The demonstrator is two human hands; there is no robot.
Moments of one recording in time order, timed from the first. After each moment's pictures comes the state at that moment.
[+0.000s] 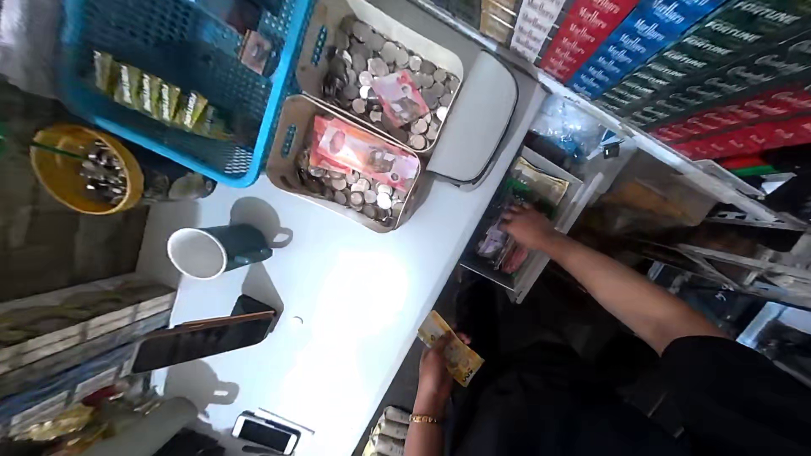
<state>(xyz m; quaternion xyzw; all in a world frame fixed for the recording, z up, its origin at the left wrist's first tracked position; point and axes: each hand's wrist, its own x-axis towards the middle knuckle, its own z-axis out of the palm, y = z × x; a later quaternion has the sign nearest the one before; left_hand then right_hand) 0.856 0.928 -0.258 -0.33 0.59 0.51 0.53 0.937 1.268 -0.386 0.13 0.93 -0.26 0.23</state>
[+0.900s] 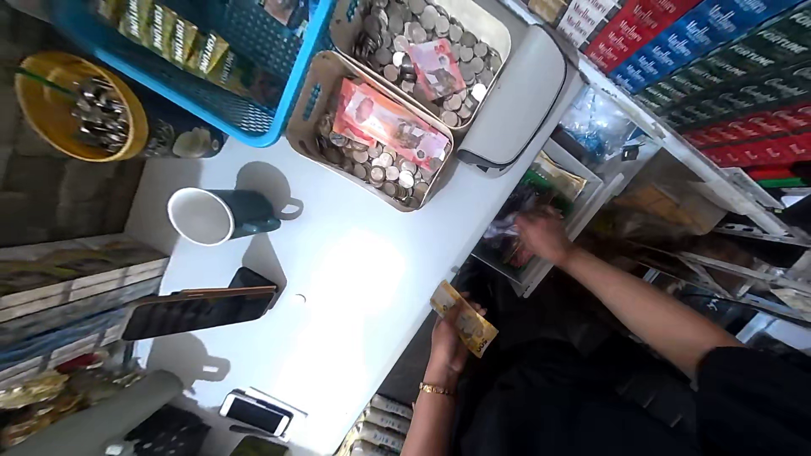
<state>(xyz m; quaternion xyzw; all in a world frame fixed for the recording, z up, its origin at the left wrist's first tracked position) 0.835 0.969 -0.249 -0.34 0.53 0.56 0.54 0.936 1.229 -0.346 0.23 0.93 -0.25 0.12</state>
